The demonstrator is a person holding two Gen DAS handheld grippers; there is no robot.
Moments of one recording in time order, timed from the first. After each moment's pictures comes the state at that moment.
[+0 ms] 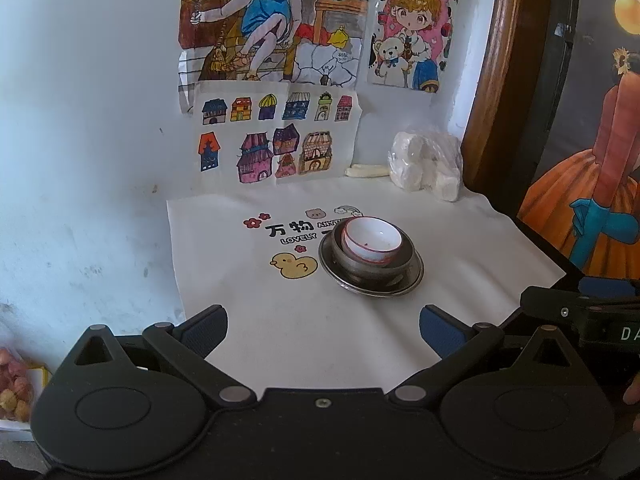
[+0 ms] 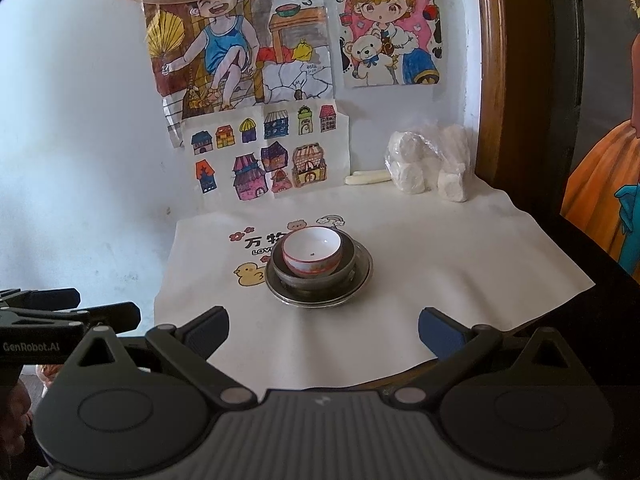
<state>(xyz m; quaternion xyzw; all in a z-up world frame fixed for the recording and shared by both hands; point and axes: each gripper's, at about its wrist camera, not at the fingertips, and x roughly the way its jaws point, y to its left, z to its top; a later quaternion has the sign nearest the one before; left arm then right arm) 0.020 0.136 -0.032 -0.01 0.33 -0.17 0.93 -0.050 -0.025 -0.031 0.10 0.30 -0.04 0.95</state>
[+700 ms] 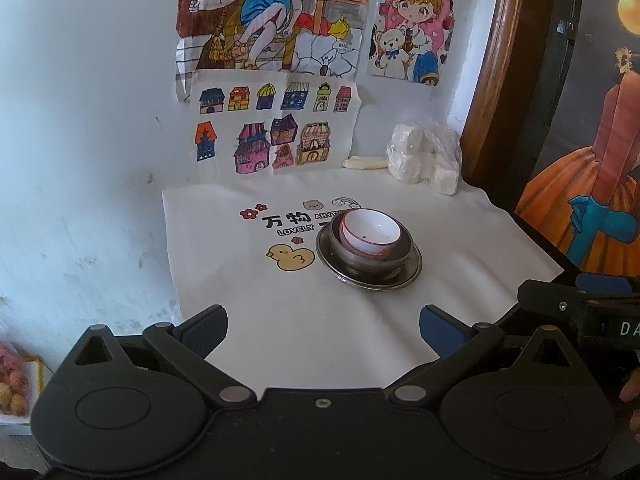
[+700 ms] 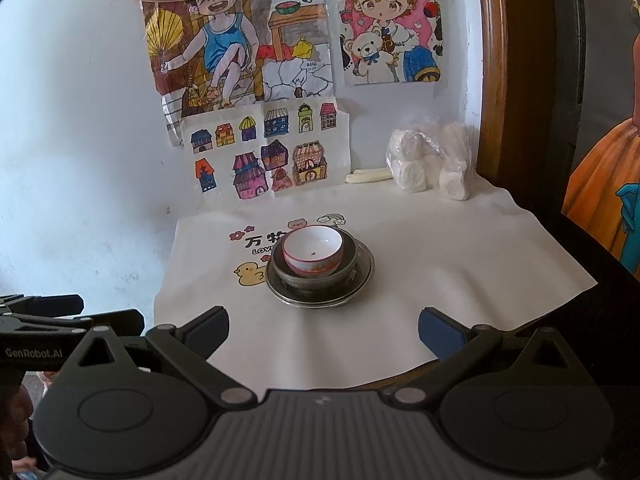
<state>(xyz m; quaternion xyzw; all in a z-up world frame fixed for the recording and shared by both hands) 0.025 0.135 -0.038 -0.01 0.34 -0.17 0.93 -0.046 -0.023 -0.031 0.10 0.30 -0.04 0.95</state>
